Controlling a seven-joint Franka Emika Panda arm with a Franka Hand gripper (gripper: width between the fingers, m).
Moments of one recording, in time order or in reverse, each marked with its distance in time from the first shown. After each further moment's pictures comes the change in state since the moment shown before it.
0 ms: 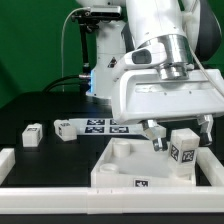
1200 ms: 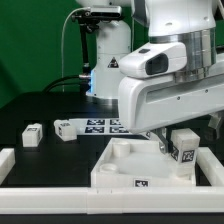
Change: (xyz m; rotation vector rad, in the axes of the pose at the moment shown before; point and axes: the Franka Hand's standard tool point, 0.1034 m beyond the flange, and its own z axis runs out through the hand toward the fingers) arm 0.014 -0.002 0.001 0.175 -0.517 0.072
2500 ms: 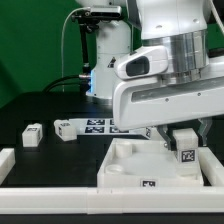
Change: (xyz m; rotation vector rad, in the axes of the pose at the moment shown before) arm -0.001 0.007 0.002 0.010 0.053 0.466
